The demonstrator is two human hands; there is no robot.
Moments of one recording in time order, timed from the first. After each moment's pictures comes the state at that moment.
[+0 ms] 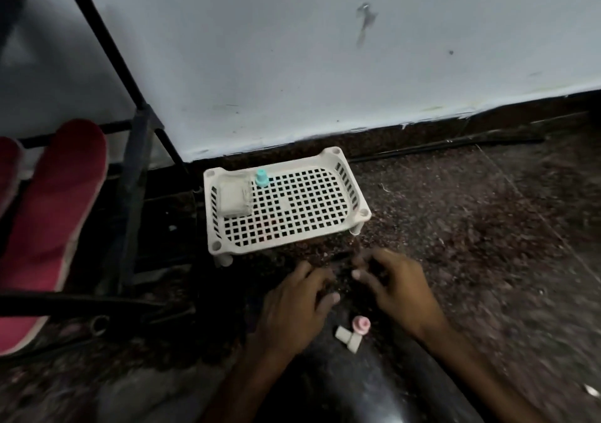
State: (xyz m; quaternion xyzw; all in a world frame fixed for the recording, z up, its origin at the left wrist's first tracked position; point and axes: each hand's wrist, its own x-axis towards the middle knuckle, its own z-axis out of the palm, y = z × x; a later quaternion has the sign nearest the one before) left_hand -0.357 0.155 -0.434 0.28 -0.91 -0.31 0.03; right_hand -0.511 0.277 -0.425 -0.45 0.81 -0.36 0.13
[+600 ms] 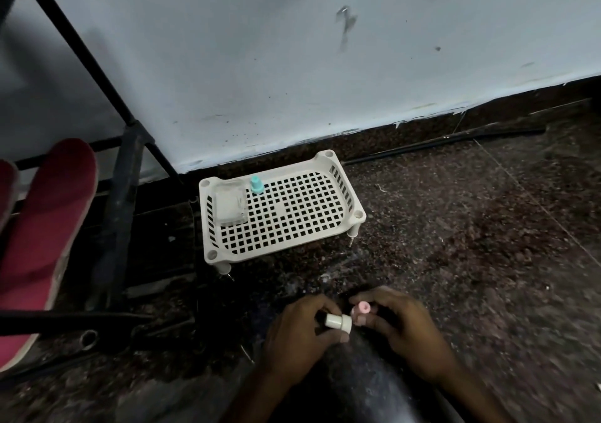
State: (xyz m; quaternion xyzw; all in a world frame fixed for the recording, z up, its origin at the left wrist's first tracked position) left_hand -0.348 0.175 -0.445 0.31 -0.84 -0.45 0.00; right_hand -0.496 0.318 -0.454 -0.44 0.76 -0.40 0.24
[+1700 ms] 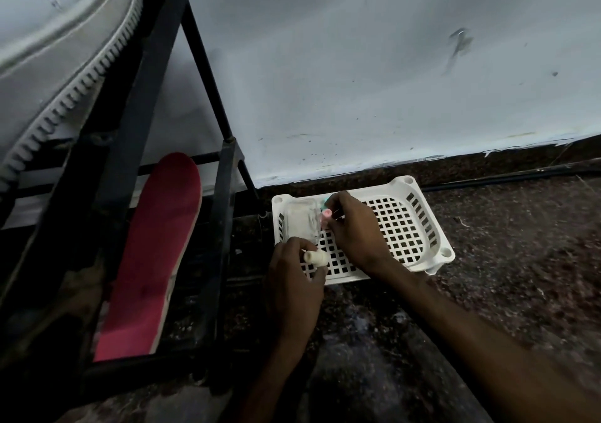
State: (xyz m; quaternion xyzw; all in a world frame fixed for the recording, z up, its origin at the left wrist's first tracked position) left_hand -0.345 0.065 -0.400 0.50 -0.77 -0.29 0.27; right_hand -0.505 0.055 -0.449 -0.50 0.74 -0.44 0.10
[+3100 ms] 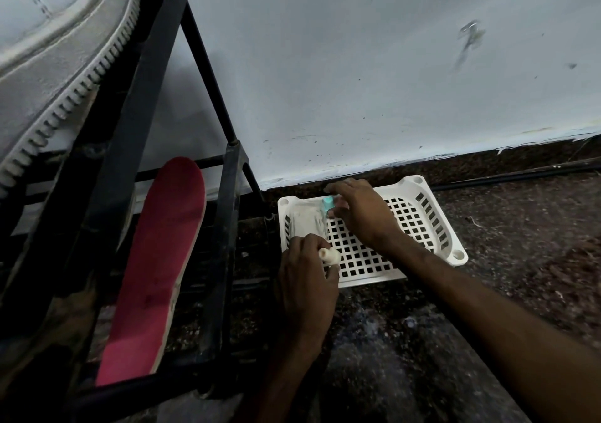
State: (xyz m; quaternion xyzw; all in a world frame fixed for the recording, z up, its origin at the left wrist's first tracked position) left_hand -0.359 0.059 -0.407 0.48 -0.82 -0.19 0.24; right_hand -0.531 0.032 -0.431 -0.57 0.75 -0.31 0.08
